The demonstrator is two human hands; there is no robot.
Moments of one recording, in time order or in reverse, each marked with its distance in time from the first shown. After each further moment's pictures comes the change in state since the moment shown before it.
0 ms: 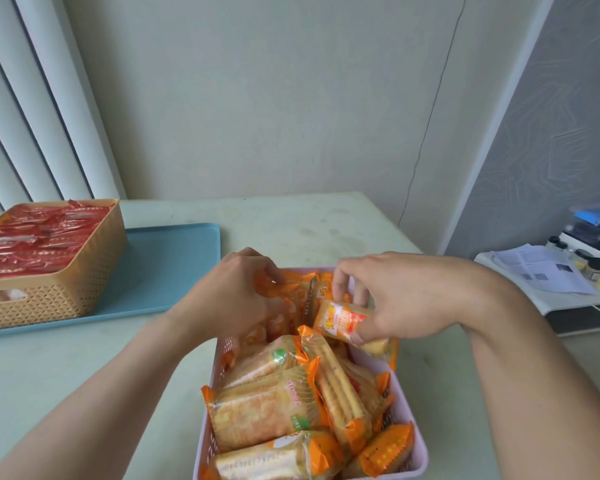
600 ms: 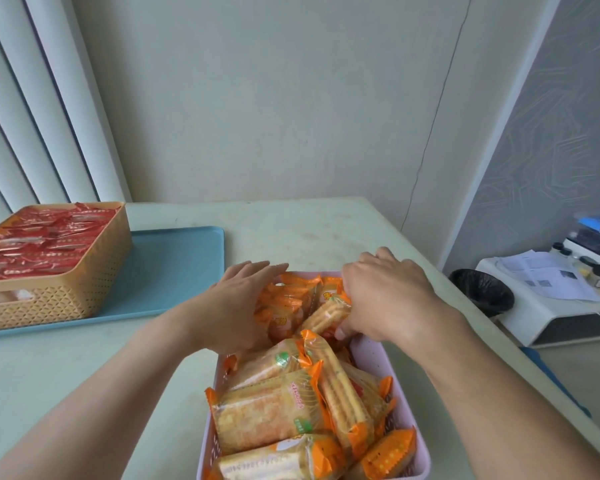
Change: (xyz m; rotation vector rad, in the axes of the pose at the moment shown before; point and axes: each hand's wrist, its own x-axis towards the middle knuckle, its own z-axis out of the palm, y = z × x) left_hand -0.010 -0.004 -0.005 0.237 -0.263 0.020; right_hand 0.028 -0.009 0.030 -0.276 0.231 0.230
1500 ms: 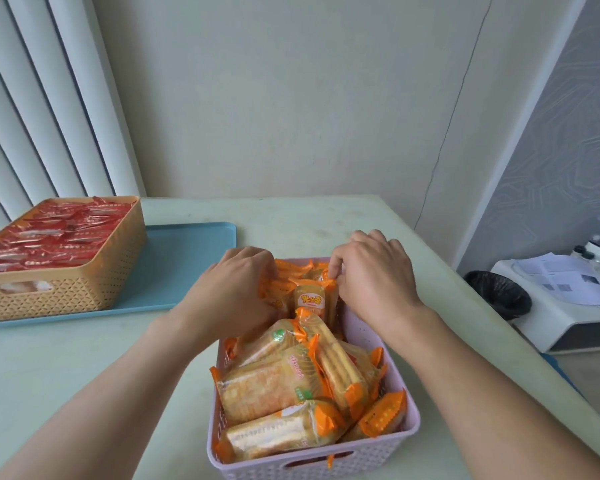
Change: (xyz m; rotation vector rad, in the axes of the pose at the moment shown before) left_hand 0.002 -0.006 -0.002 0.037 0.299 -0.096; right_hand 0.036 -0.014 0.027 0.228 0.455 0.014
